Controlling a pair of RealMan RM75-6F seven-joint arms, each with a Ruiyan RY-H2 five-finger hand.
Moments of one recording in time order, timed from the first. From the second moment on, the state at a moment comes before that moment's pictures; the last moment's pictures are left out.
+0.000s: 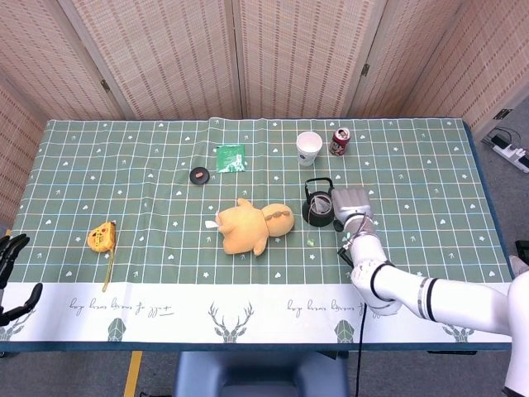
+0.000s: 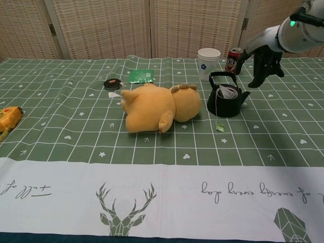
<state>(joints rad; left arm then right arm) -0.09 -1.08 -0.05 -1.44 1.61 1.63 -0.33 1.21 -1.28 0.28 -1.65 0.29 0.94 -1.14</state>
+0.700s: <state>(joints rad) -0.08 -1.07 -0.05 -1.43 1.61 1.65 -0.35 1.29 -1.39 0.22 -1.47 0.40 0.84 -1.19</state>
